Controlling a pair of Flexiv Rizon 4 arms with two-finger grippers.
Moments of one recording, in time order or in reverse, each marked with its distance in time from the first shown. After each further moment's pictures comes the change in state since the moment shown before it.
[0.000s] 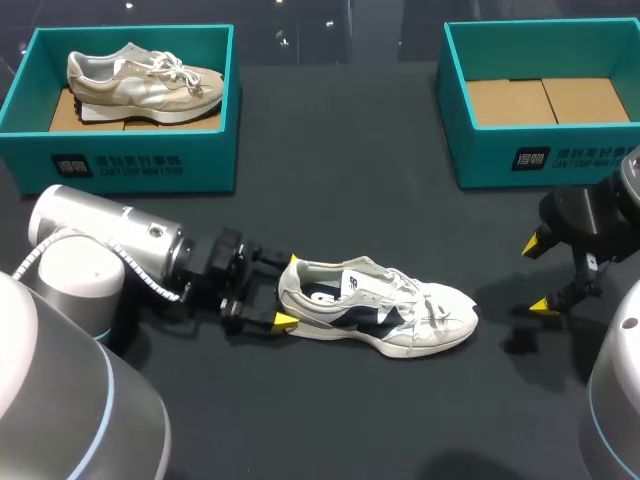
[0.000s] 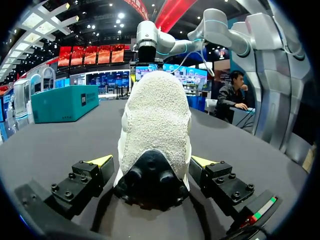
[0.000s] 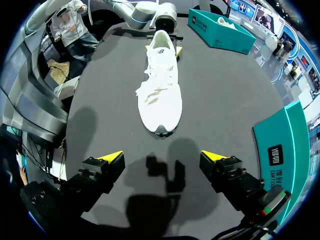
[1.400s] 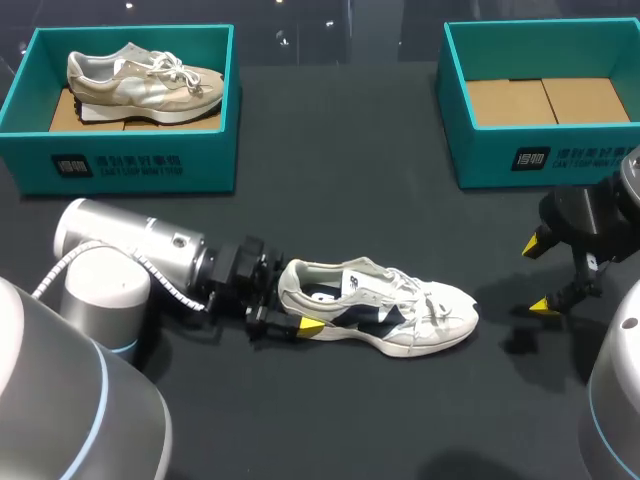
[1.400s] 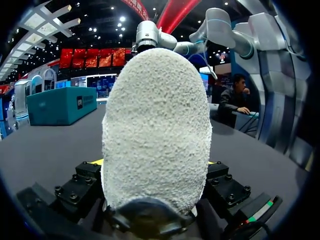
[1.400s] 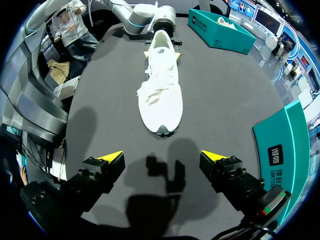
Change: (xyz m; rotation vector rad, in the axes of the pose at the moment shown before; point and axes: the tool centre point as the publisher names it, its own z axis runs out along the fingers) left arm 0.003 -0.008 0.035 0.041 -0.013 -0.017; right arm 0.000 0.000 0.000 0.000 0.000 0.000
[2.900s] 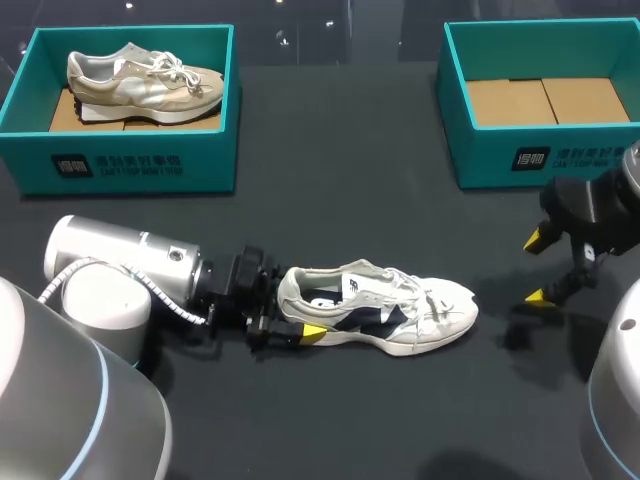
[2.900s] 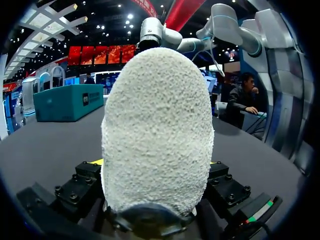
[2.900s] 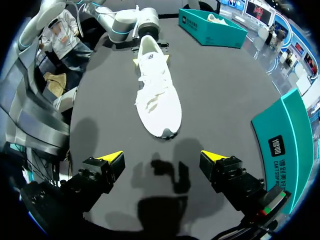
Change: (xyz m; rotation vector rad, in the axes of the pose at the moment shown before) left arm 0.010 0.001 0.002 -0.029 -0.075 -0.013; right arm -0.006 0.014 -0.012 -0.025 0.012 0.150
